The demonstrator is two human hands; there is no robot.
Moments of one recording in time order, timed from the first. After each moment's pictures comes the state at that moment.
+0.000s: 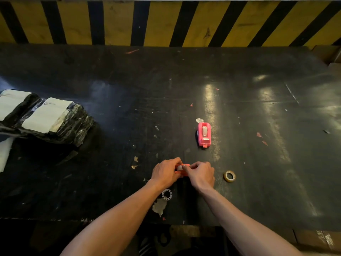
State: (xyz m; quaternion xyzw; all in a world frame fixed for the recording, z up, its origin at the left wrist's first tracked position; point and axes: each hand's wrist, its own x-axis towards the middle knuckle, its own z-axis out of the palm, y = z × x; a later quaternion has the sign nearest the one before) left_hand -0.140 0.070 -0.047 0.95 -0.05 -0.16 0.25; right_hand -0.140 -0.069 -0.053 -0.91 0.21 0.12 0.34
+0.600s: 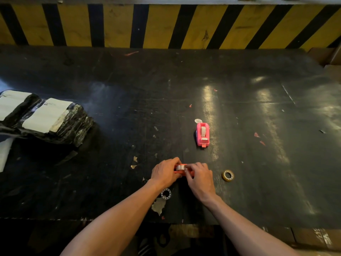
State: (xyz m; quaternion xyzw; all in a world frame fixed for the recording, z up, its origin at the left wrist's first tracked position) left_hand -0.141 0.070 -0.053 0.95 -0.05 -0.16 0.27; right_hand -0.166 -0.085 -0.052 -0.96 -0.03 0.04 0.29
